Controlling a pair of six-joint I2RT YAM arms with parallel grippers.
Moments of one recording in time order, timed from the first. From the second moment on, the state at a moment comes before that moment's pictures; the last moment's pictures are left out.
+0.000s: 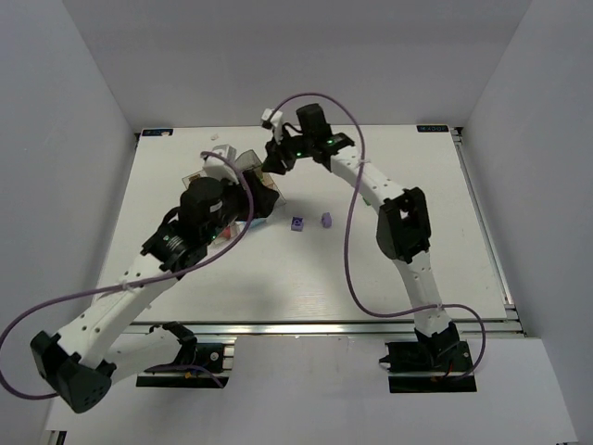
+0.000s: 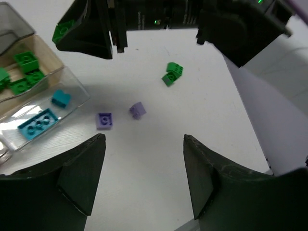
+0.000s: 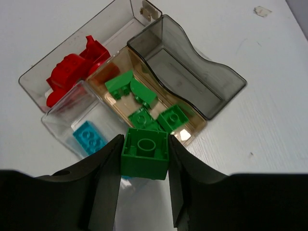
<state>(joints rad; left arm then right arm) -0.64 1.05 1.04 -0.25 -0.11 -0.54 0.57 2.33 2.22 -0.44 -0.71 -0.37</state>
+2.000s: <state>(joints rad) -0.78 2.50 2.16 -0.49 0.23 -0.57 -0.17 1.82 1.64 -0.70 -0.77 -0.16</state>
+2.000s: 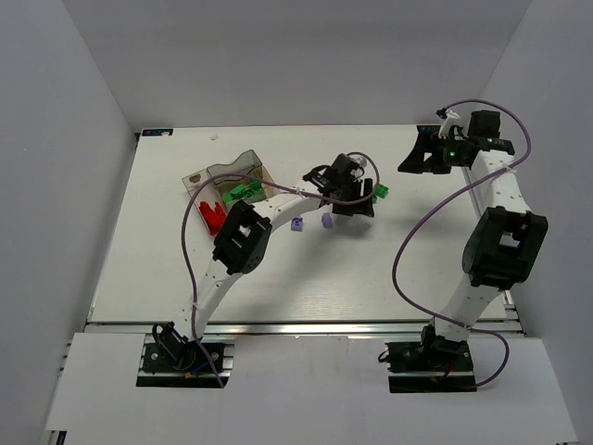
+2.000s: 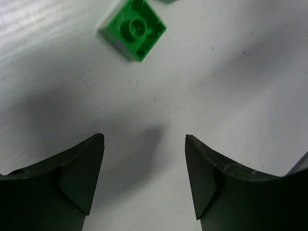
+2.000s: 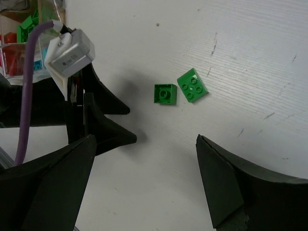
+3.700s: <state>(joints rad) -0.78 2.44 1.86 0.08 0.10 -0.15 -0.23 1.78 1.44 -0.65 -0.80 -0.38</state>
